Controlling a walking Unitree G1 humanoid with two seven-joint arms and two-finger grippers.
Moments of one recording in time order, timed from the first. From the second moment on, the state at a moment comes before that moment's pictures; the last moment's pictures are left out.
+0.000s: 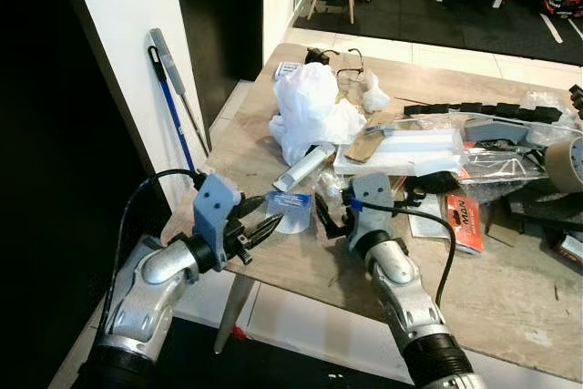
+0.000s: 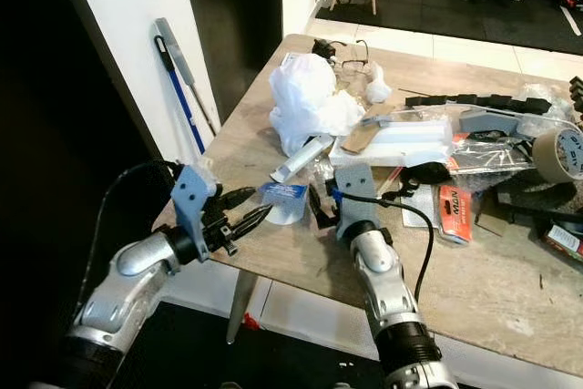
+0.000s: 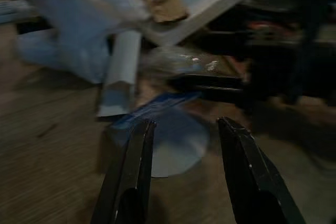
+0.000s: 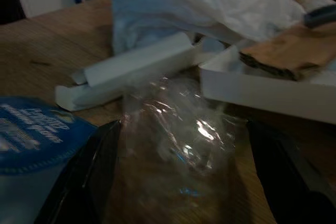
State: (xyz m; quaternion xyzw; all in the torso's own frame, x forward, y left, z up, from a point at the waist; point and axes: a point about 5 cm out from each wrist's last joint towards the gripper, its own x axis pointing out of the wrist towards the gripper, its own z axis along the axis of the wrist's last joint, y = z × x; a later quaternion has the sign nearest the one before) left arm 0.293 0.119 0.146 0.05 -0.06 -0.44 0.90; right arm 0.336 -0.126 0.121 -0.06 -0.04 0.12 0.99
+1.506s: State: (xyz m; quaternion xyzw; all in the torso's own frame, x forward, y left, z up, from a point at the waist) left arm 0.289 0.100 0.150 0.05 -0.06 -0.50 0.86; right arm 0.353 -0.120 0.120 -0.06 -0.04 0.16 0.98
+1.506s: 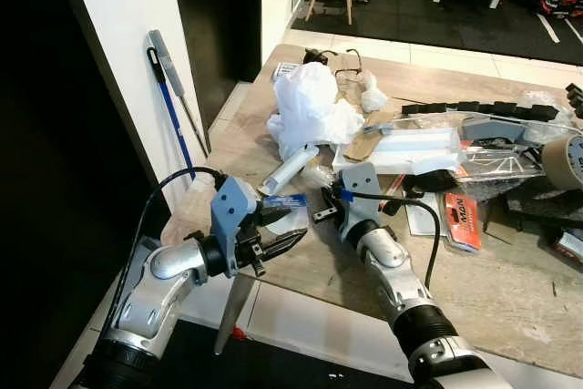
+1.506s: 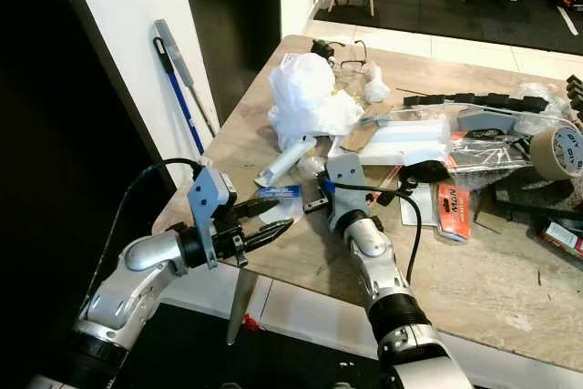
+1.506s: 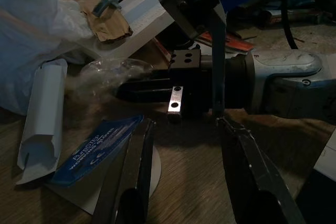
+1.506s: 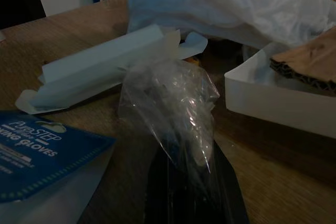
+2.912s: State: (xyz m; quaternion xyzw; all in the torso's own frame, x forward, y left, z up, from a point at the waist) left arm 0.302 0.138 0.169 0.02 -0.10 -0.15 0.98; right arm 0.266 -0.151 0.202 -0.10 -0.23 0.00 0.97
